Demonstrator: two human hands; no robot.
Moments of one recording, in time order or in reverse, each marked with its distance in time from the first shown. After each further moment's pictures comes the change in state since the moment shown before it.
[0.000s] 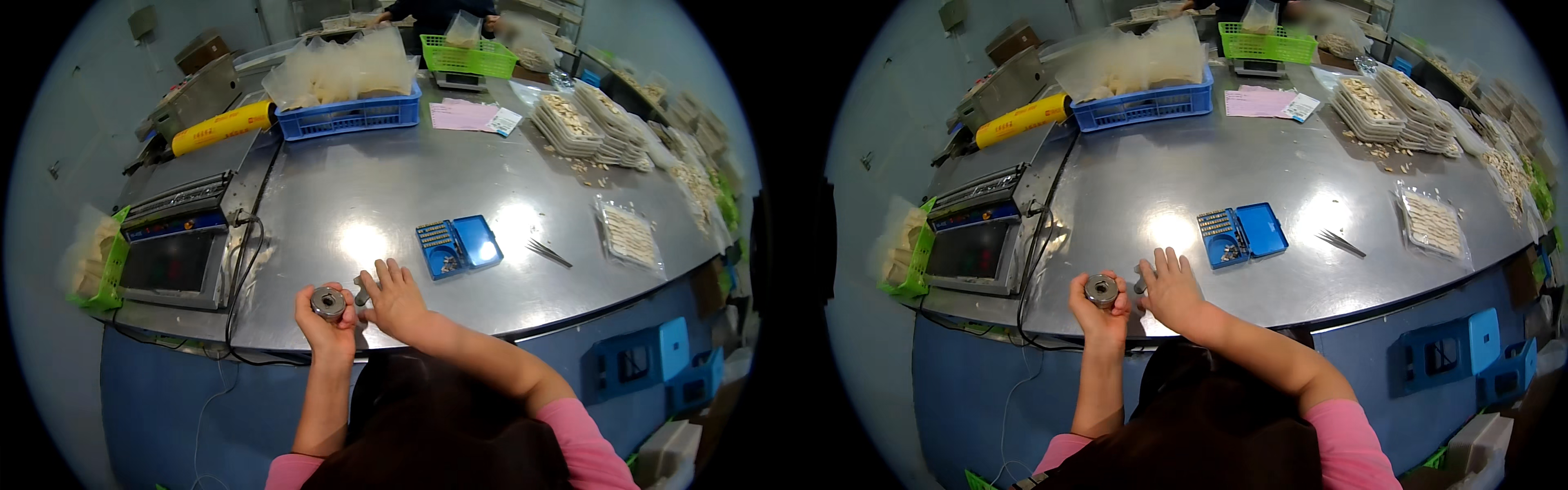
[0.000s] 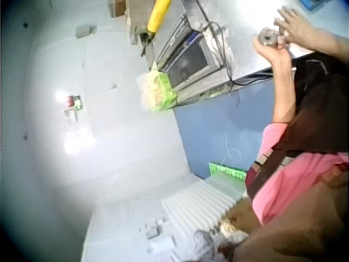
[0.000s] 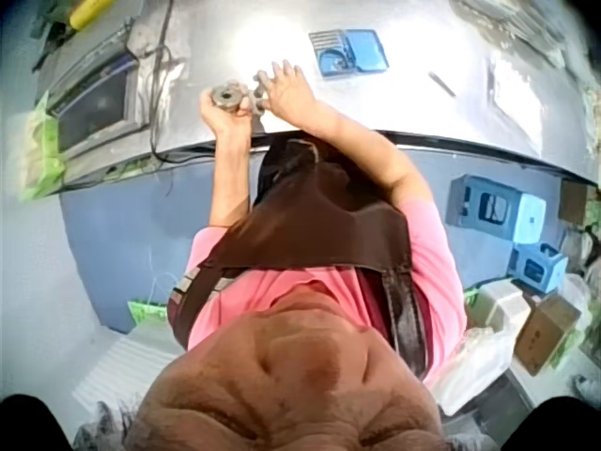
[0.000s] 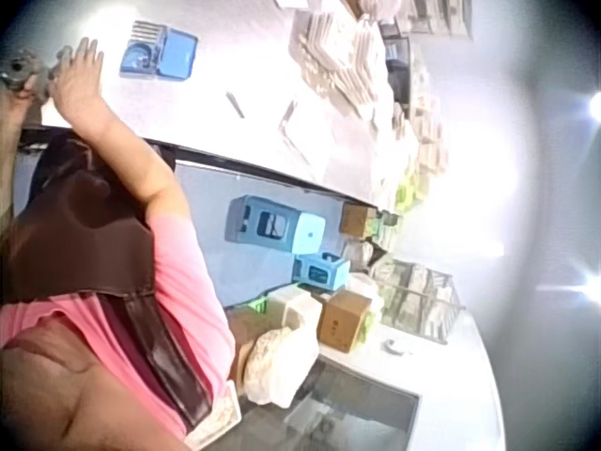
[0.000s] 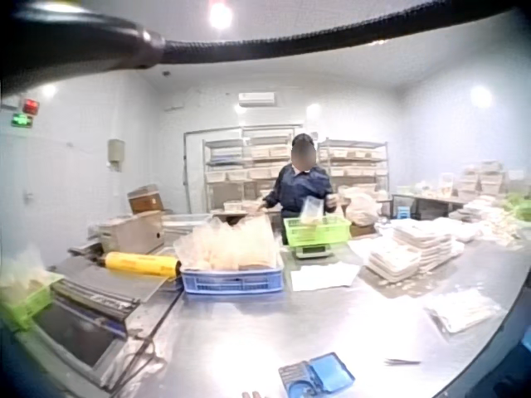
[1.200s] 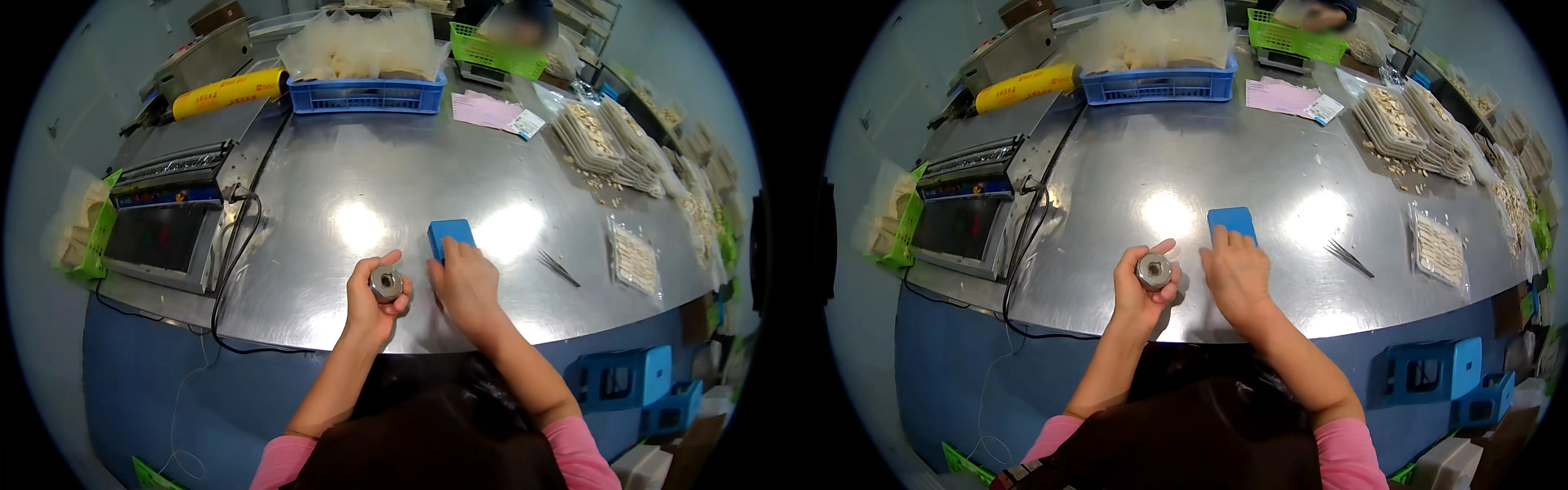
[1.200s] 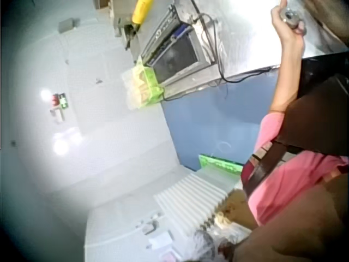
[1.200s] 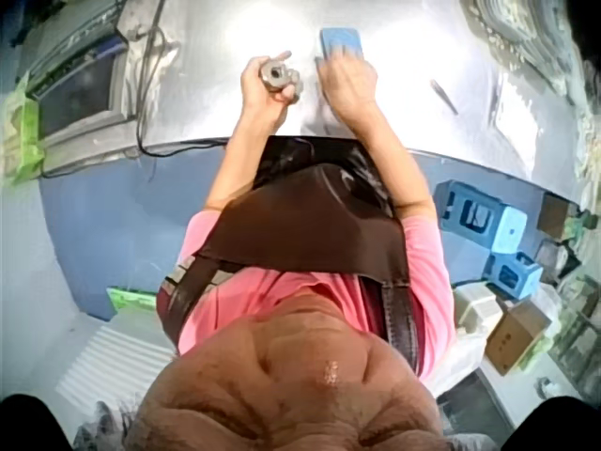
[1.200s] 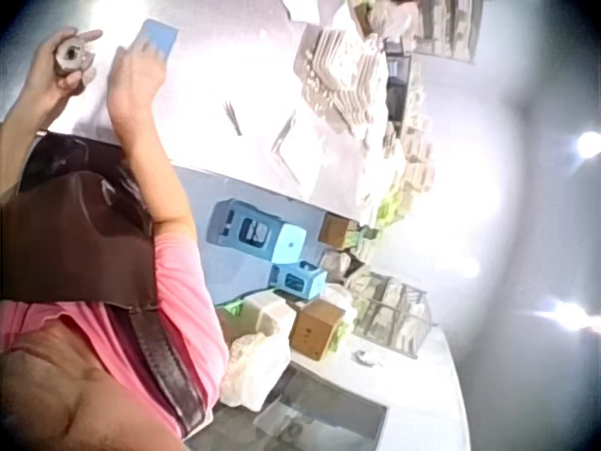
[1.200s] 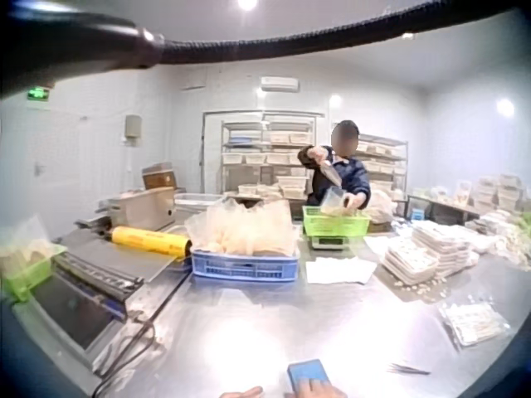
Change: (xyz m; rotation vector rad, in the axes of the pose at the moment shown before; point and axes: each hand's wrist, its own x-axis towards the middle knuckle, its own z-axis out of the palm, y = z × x) left_hand 0.024 -0.034 0.041 0.185 -0.180 -0.280; right_hand 0.005 0.063 -0.058 -0.136 0.104 0.294
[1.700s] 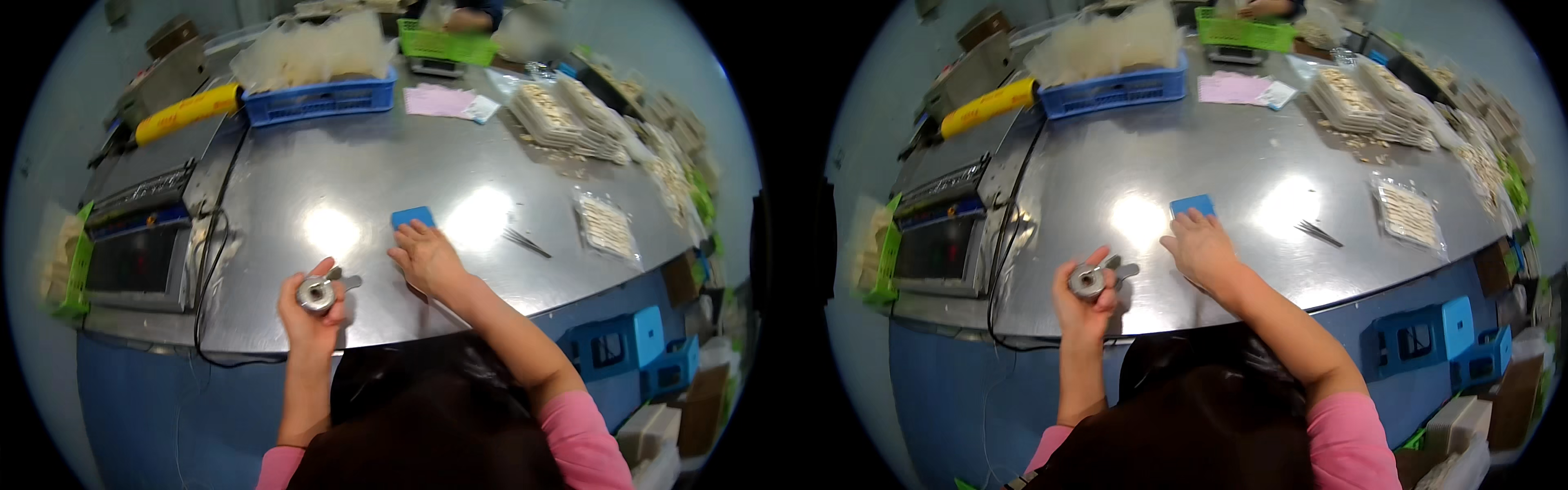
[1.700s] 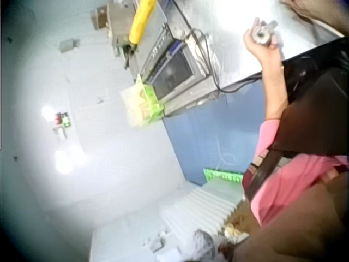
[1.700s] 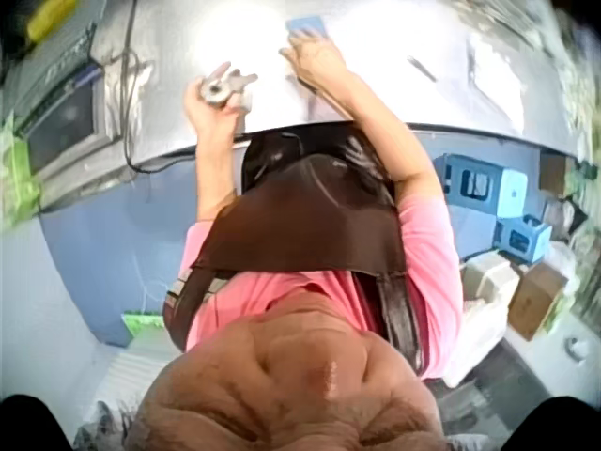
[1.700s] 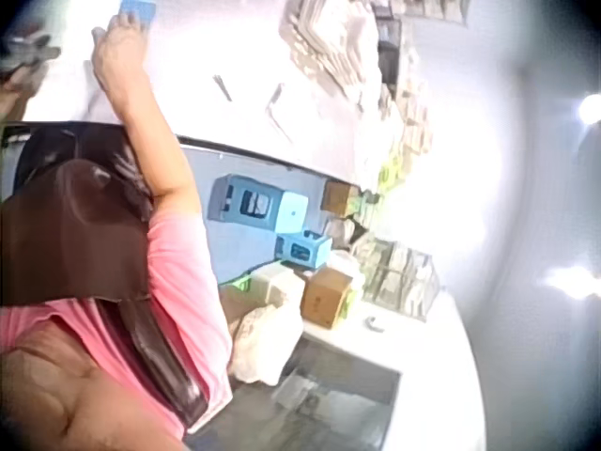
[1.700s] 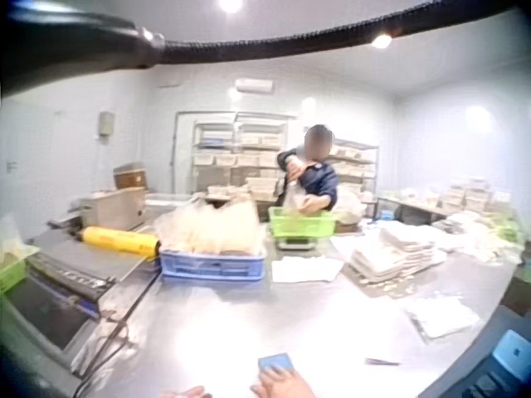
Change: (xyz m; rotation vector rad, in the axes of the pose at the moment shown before) left_hand -0.027 0.017 -0.041 -0.119 0.003 0.093; right_hand 0.003 0.014 0.005 0.165 -0.296 -0.093
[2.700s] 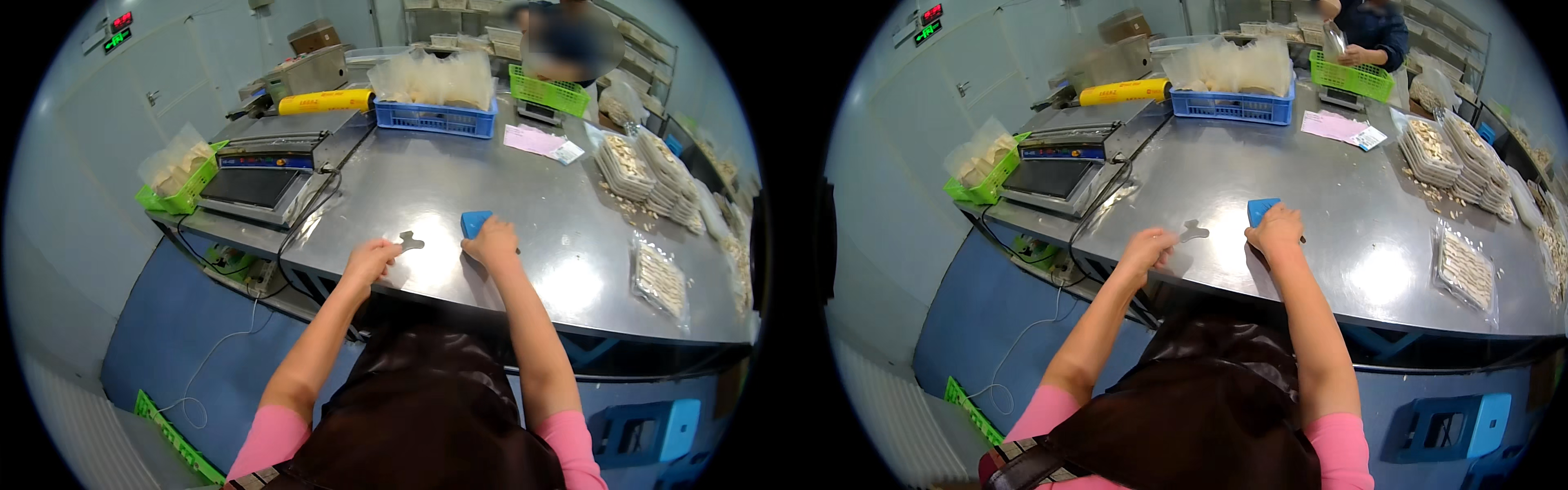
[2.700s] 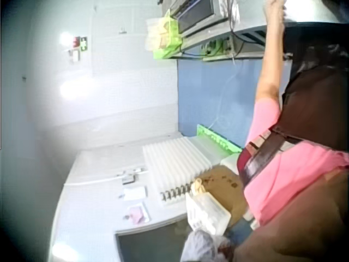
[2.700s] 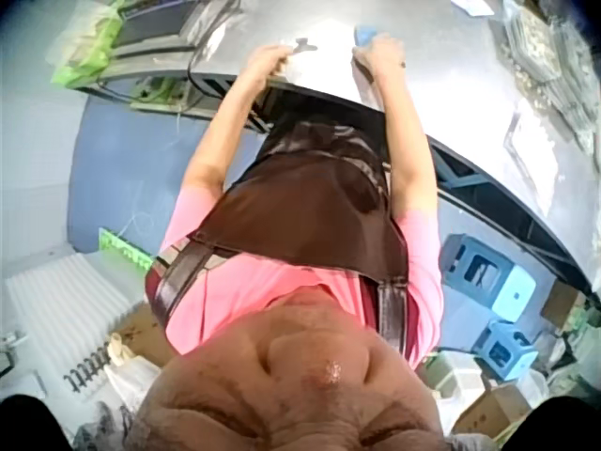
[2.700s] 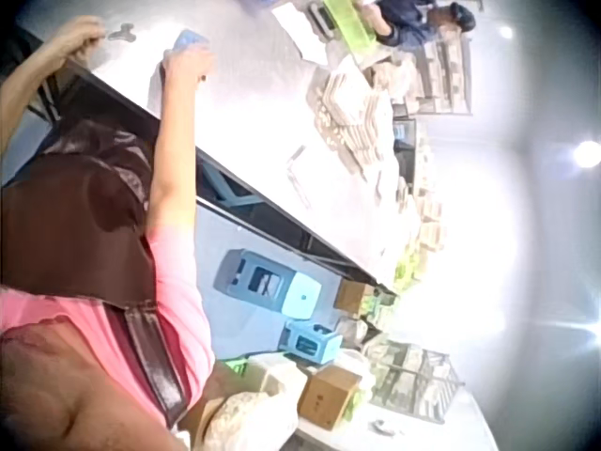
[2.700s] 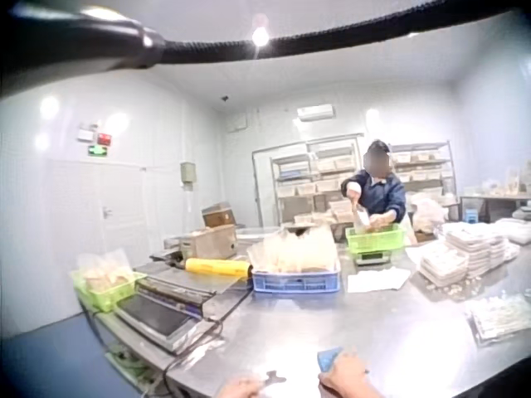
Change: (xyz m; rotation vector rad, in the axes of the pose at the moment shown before) left_hand -0.039 -0.016 -0.002 1.031 0.186 0.280; right_hand -0.002 0.027 0.000 -0.183 -0.050 0.382
